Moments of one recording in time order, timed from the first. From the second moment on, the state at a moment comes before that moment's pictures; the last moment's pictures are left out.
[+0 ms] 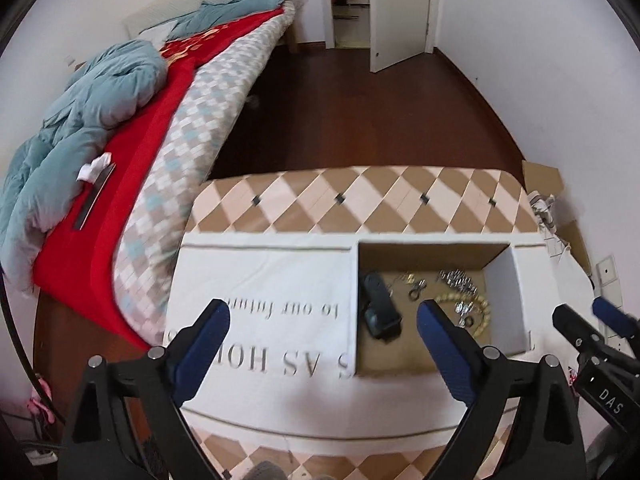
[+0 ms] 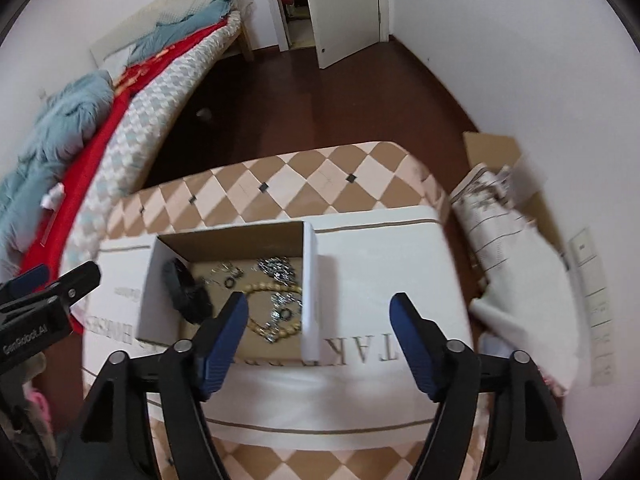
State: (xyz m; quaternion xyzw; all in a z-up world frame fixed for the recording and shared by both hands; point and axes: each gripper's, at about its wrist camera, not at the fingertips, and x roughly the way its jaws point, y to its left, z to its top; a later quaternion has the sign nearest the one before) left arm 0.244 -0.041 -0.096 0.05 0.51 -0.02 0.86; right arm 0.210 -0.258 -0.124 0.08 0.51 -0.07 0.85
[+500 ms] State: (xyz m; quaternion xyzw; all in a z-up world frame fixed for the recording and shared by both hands) left arm 0.170 -0.030 -0.068 0.05 0.49 -0.01 0.87; right arm 0.151 -0.229 -0.079 0.02 0.49 -0.10 0.87
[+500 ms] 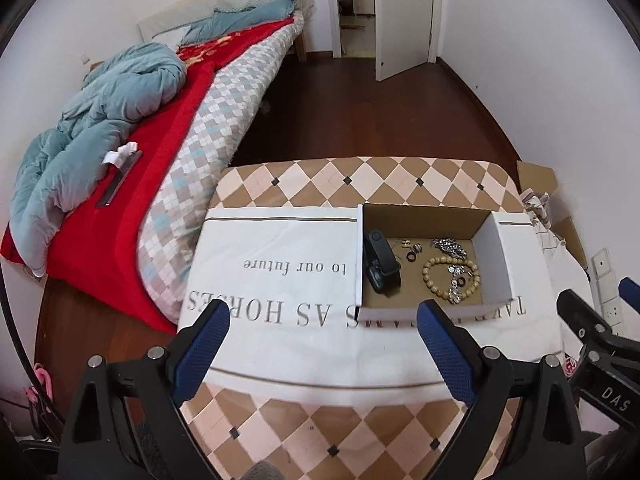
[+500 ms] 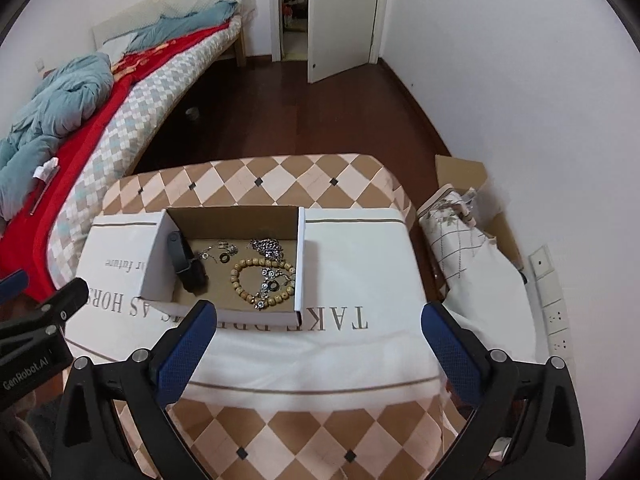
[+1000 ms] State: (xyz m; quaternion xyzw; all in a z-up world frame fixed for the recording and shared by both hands) left arm 0.076 0.000 0.031 0.03 0.41 0.00 0.91; right arm 0.049 -0.204 0.016 0.02 0.42 -0.09 0.90
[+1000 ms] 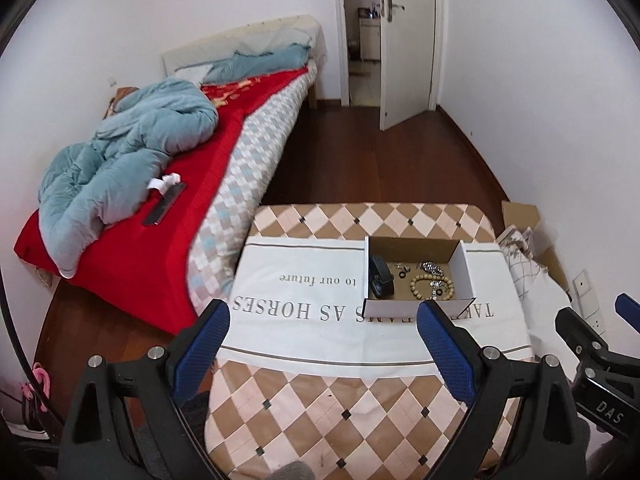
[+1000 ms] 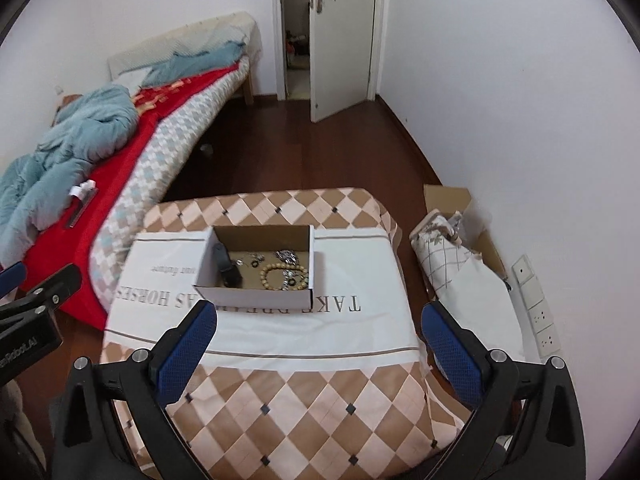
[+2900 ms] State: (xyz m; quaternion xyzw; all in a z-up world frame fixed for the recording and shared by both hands) left arm 0.087 -0.015 0.050 0.02 0.43 -0.01 0.90; right arm 0.065 -0.207 0.061 -0.01 0.42 -0.12 0.90
